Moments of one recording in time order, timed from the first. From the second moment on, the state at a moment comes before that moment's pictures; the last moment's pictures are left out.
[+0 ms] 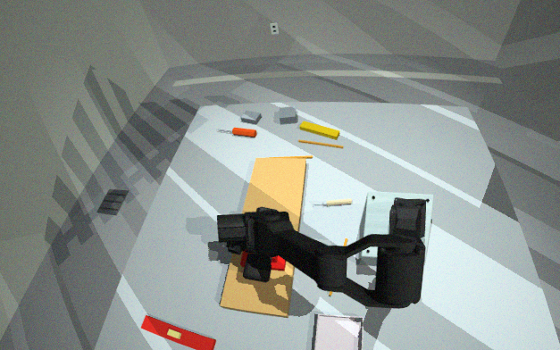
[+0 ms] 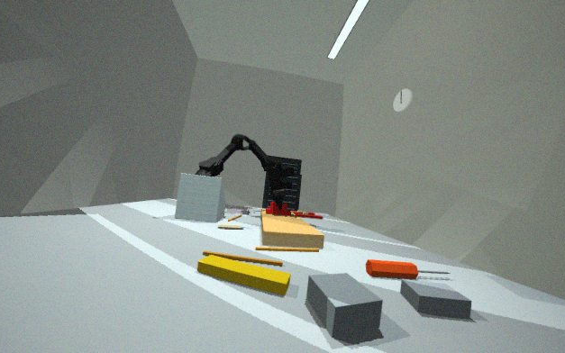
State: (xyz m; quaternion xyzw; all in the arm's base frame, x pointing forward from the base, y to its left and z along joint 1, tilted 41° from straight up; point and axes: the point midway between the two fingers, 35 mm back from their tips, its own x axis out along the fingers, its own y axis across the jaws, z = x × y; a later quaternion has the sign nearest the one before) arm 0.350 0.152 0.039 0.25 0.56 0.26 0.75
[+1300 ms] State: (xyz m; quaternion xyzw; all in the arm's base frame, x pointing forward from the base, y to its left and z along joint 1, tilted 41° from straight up) arm 0.357 0.089 -0.017 0.25 0.56 0.27 0.74
